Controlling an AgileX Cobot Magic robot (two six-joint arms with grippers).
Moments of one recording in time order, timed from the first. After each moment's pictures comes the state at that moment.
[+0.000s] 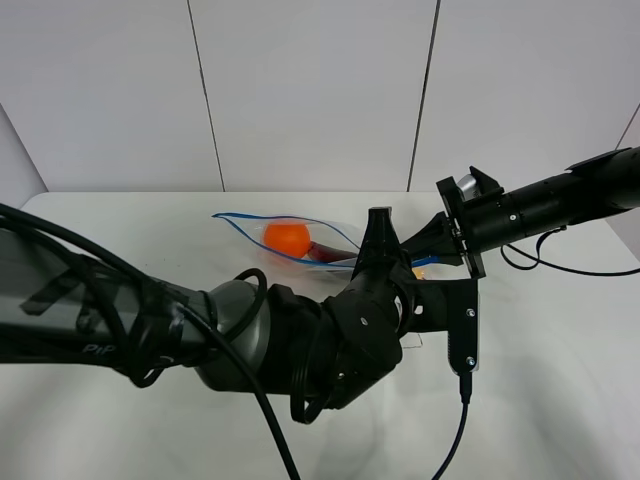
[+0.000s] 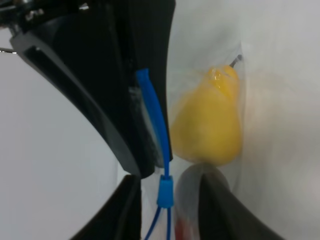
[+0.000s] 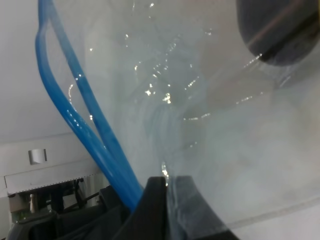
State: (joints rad) left arm -1.14 2.04 -1.20 1.74 0.54 -0.82; right arm -0.03 2.02 -1.19 1.24 1.21 -0.78
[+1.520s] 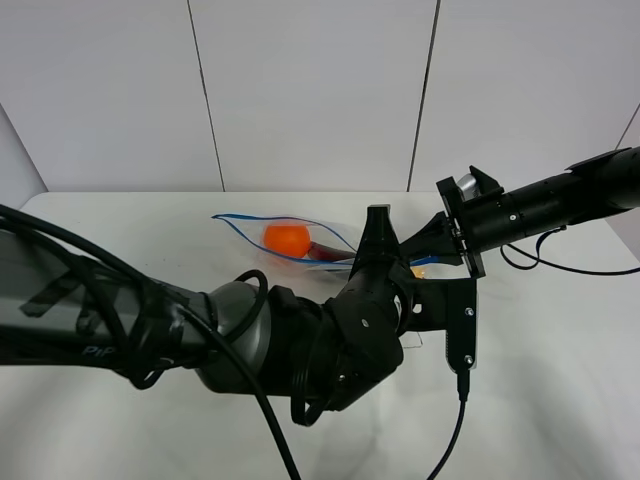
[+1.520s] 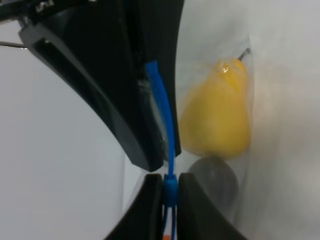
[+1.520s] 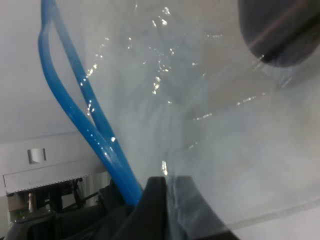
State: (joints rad) left arm -1.14 2.04 -1.20 1.74 0.57 -0.80; right arm -0.03 2.02 -1.19 1.24 1.21 -0.79
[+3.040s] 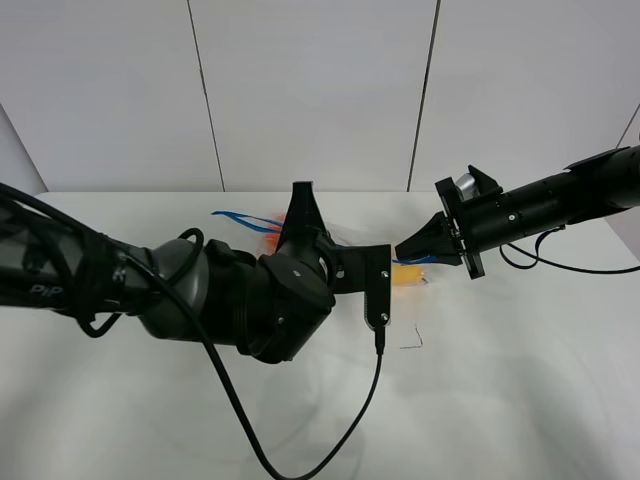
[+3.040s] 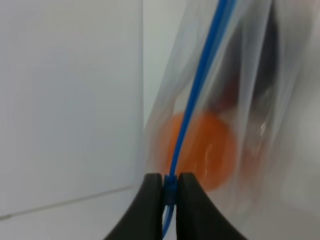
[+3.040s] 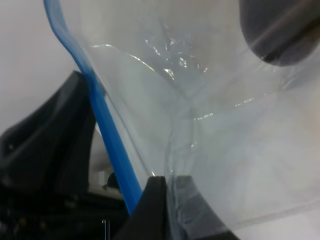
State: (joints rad) left arm -0.99 1.97 -1.09 1.66 0.66 -0.67; right arm -0.03 2.02 -1.19 1.23 1.20 -0.79
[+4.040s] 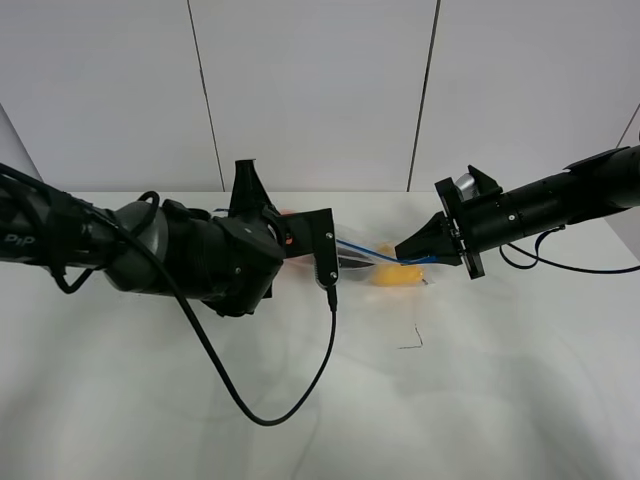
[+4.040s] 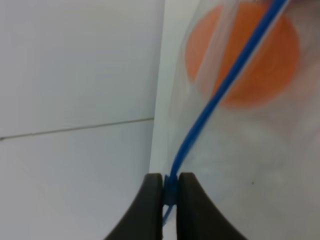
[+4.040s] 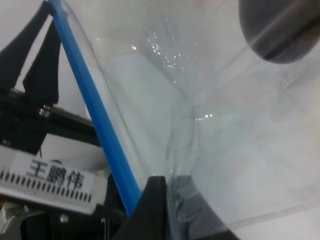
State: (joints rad) left arm -0.83 1.94 -1.06 1.66 0.68 -0.67; right arm -0.03 2.02 -1.19 1.23 1.20 -0.80
